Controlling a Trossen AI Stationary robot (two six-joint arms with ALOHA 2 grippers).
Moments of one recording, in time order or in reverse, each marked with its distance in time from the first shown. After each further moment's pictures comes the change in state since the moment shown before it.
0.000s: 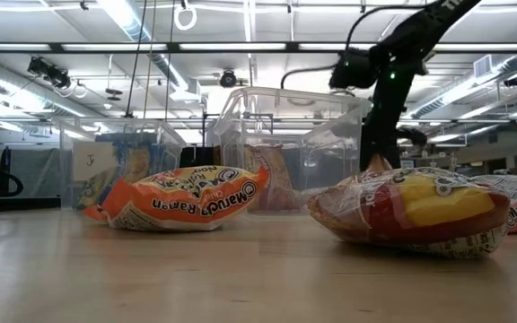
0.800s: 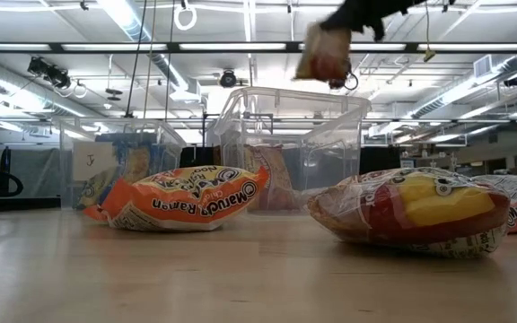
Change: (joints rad) left arm 0.000 0.000 0.000 0.000 0.000 0.000; right arm 0.254 -0.439 0.000 0.615 -0.092 -0.873
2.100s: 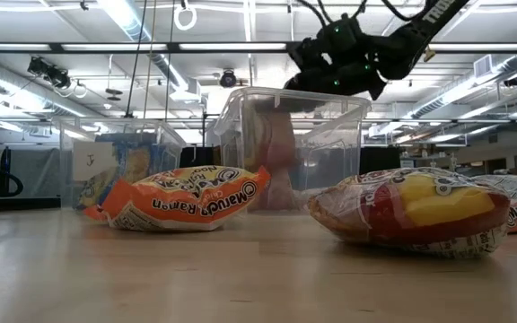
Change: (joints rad) left arm 0.000 0.000 0.000 0.000 0.000 0.000; right arm -0.142 0.598 0.003 0.346 -0.742 -0.367
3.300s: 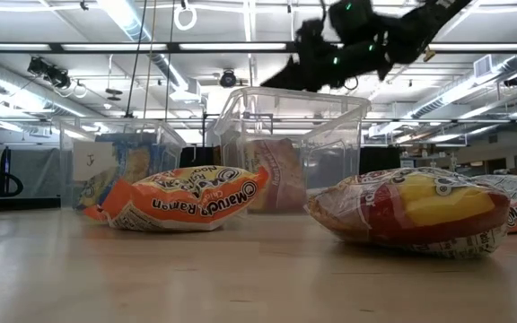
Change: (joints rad) left arm 0.000 0.000 0.000 0.000 0.000 0.000; right arm 0.023 -0.098 -0.002 0.012 0.254 0.267
